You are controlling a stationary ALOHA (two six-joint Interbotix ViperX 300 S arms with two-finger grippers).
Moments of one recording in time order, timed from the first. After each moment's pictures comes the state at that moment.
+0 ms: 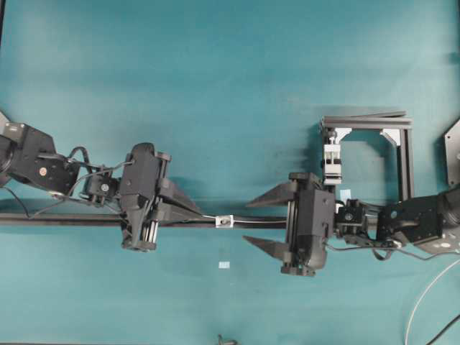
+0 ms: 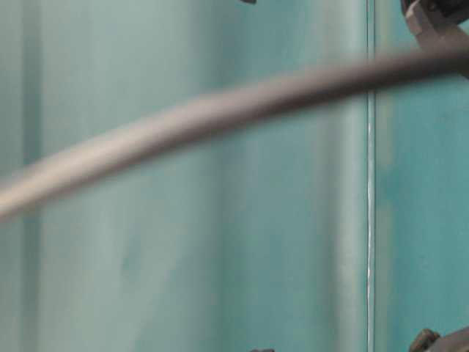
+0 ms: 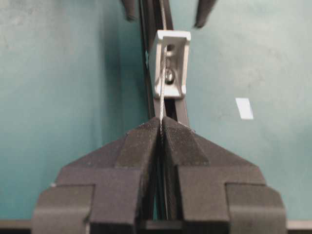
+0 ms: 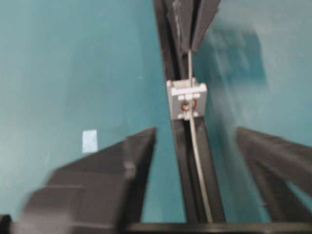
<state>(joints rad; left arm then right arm) -0.25 0.16 0.93 -0.06 -0.65 -0.18 0.45 0.22 0.79 0.78 -0.70 -0.15</state>
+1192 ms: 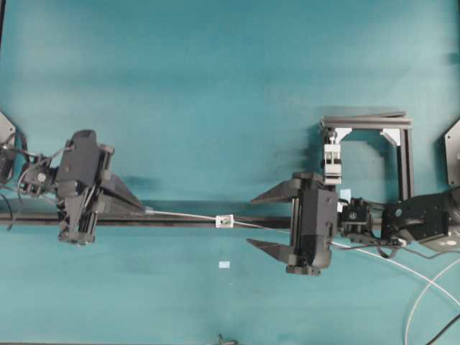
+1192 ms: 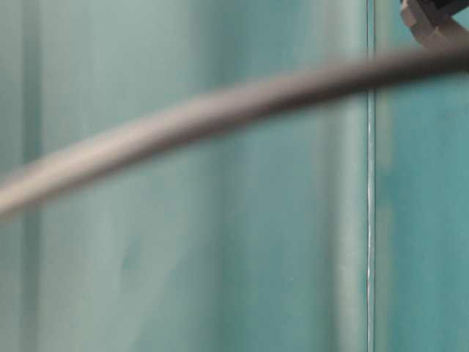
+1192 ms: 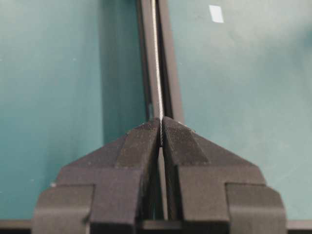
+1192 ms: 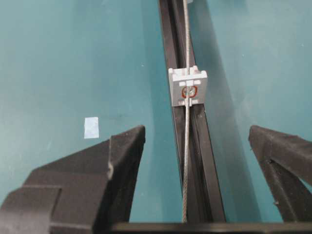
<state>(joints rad) -0.29 -0.16 1.18 -0.06 -0.48 -0.26 0.45 0.20 0.81 0.77 -0.69 -0.15</state>
